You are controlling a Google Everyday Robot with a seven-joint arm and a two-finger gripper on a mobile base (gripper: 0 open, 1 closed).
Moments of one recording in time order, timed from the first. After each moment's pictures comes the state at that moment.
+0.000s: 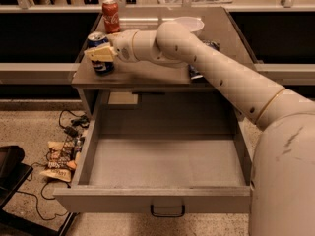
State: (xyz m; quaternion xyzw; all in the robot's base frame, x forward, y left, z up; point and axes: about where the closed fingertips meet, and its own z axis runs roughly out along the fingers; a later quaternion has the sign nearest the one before) arm 0.739 0.172 0.890 -0.44 0.64 0.34 0.53
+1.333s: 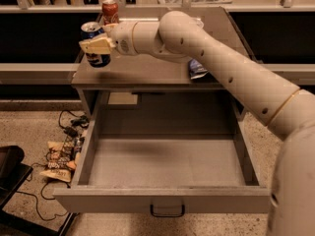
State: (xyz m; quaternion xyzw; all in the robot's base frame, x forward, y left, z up) arm 0.711 0.174 0.935 -0.45 0.61 0.35 0.55
